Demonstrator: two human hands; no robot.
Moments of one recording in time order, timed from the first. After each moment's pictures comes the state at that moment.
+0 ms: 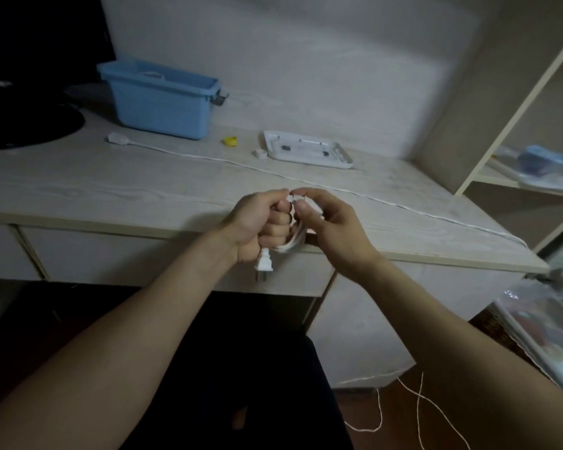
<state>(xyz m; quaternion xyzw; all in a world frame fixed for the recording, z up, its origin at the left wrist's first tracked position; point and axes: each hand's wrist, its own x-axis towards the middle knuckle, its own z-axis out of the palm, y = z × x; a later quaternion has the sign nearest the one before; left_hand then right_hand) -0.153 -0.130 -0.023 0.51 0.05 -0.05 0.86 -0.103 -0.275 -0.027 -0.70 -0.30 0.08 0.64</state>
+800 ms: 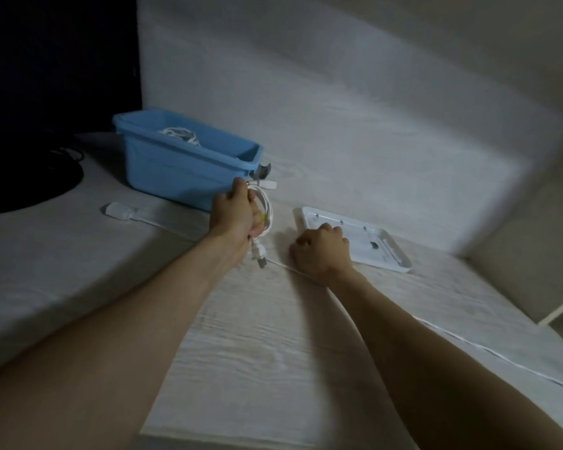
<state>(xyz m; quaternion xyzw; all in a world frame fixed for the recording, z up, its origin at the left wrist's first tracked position) 0.025 0.051 -0.003 0.41 0.16 0.31 0.84 0.122 -0.085 -0.030 -0.95 -0.28 -0.11 0.08</state>
